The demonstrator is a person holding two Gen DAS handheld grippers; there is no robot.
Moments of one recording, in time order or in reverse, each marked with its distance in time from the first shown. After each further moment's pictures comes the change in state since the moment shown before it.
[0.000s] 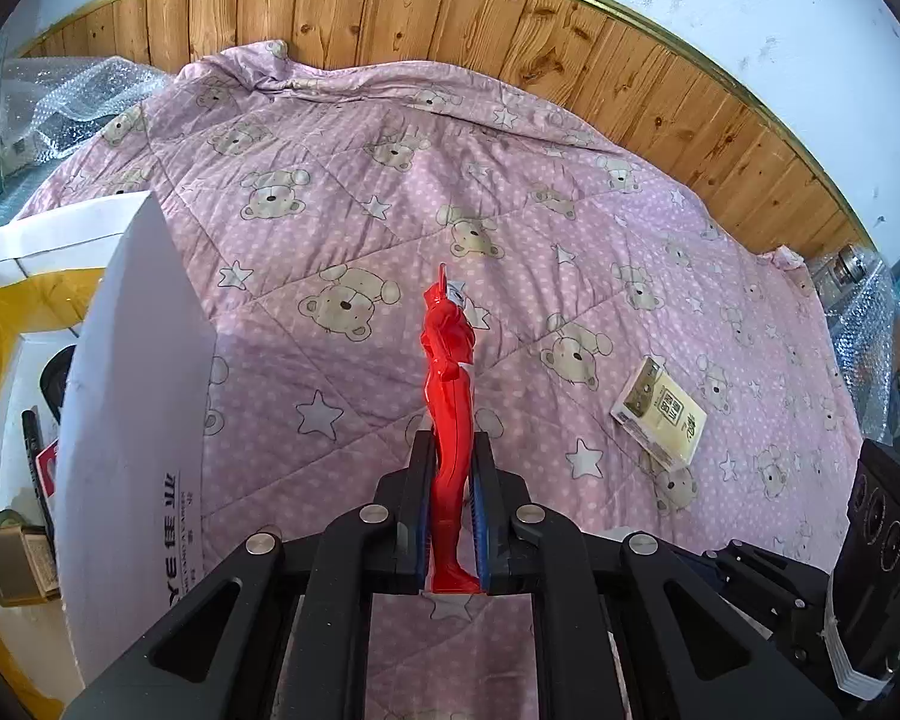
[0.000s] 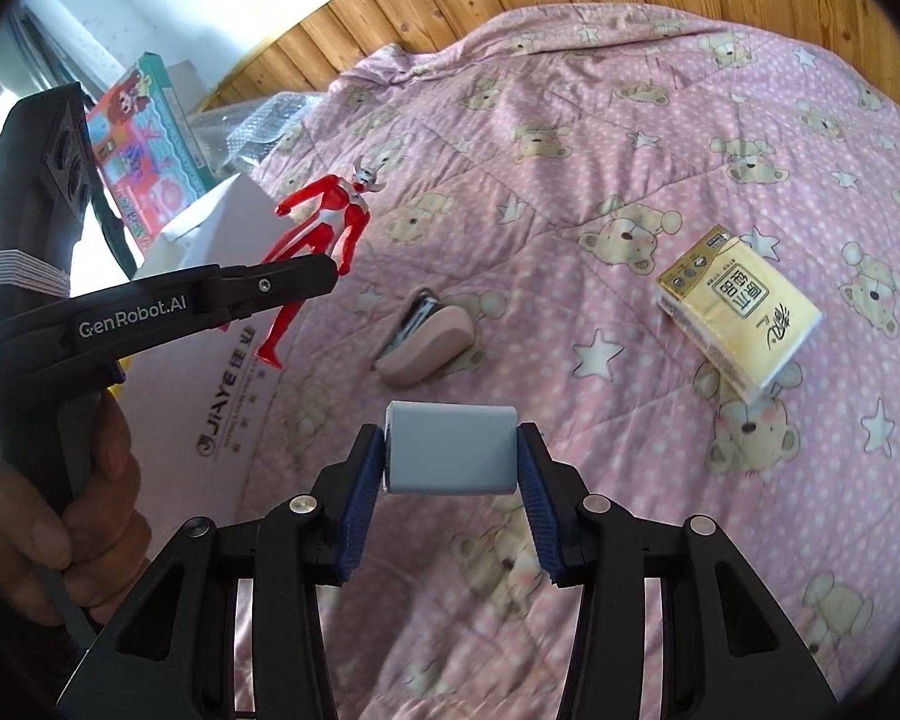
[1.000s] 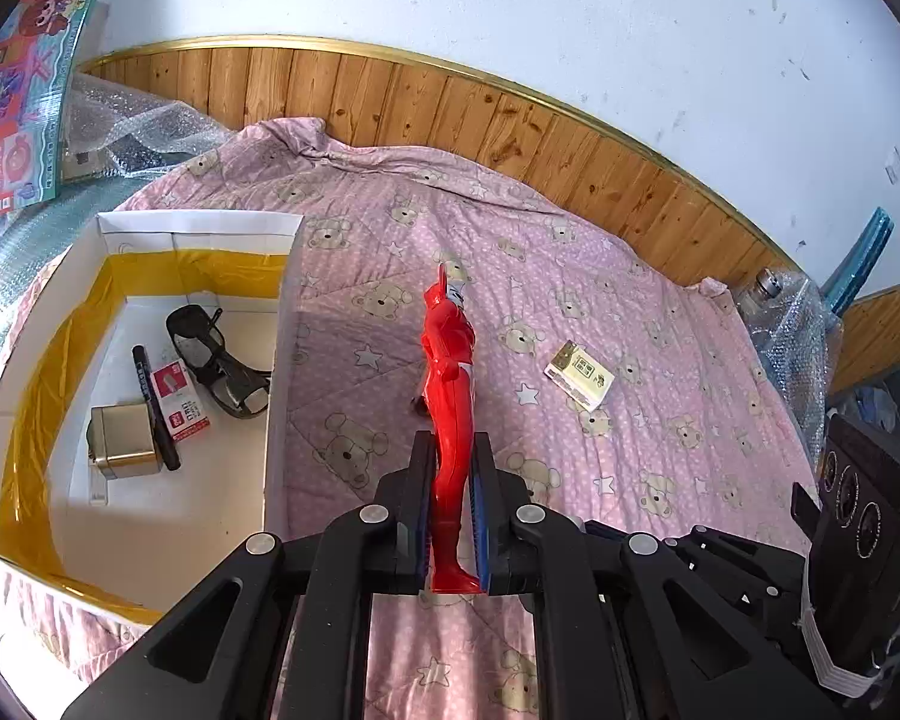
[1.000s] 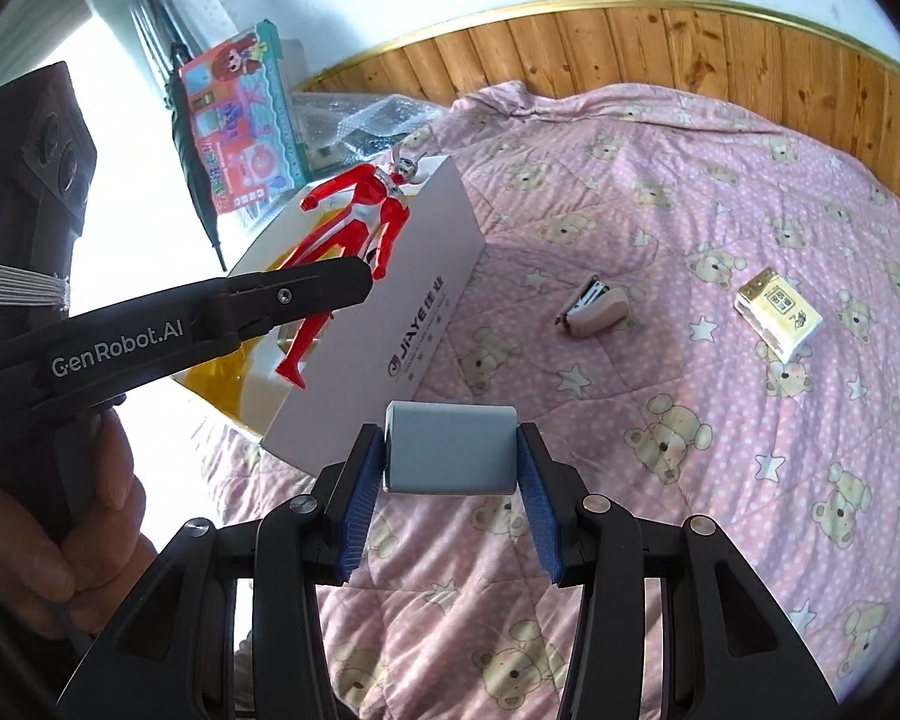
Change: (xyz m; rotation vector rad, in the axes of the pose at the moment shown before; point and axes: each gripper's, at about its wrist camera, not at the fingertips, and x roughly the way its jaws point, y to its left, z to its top) left arm -0.156 0.023 -0.089 -0.010 -0.172 -0.074; right arm -0.071 0.137 -0.067 -0.177 -0.069 -0.007
